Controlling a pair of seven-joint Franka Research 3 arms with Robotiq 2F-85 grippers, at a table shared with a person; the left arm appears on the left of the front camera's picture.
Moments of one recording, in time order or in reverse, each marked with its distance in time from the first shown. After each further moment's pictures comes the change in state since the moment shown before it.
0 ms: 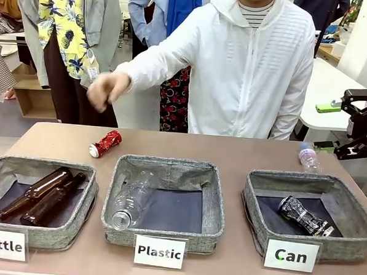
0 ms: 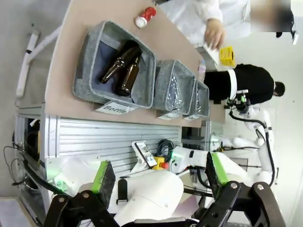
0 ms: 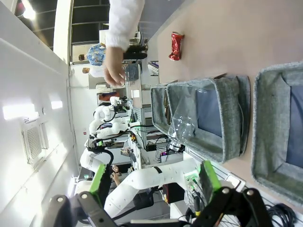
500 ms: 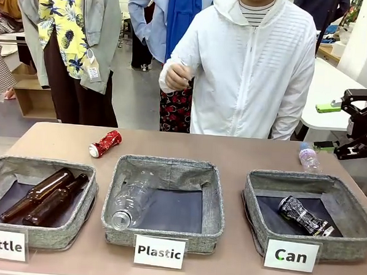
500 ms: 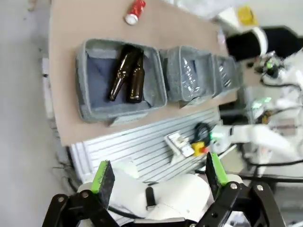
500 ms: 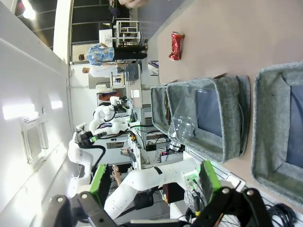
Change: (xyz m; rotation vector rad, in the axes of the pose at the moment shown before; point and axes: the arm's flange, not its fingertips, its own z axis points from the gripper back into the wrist) left arm 0.056 -0.099 -0.055 0.180 0.149 -0.377; right arm 0.000 0.000 0.000 0.000 0.001 0.000
